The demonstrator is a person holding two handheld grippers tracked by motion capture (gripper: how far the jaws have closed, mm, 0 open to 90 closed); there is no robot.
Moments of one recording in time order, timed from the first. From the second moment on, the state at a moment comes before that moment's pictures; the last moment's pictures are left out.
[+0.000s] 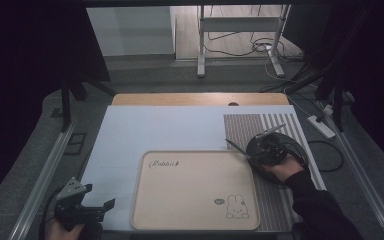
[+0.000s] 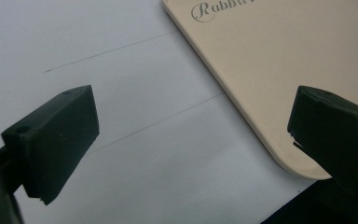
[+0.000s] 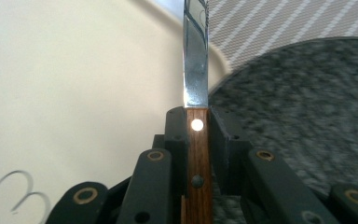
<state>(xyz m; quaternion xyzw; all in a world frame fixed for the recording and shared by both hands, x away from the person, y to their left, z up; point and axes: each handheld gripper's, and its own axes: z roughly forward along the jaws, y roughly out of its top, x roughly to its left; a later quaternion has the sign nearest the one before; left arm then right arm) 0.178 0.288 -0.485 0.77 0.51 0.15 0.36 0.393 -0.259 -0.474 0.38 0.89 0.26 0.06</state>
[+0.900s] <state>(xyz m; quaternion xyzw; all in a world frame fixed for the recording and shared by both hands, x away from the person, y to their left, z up) 0.178 0.287 -0.485 0.77 0.50 0.15 0.36 0.326 -0.191 -0.492 0.32 0.92 0.24 0.04</state>
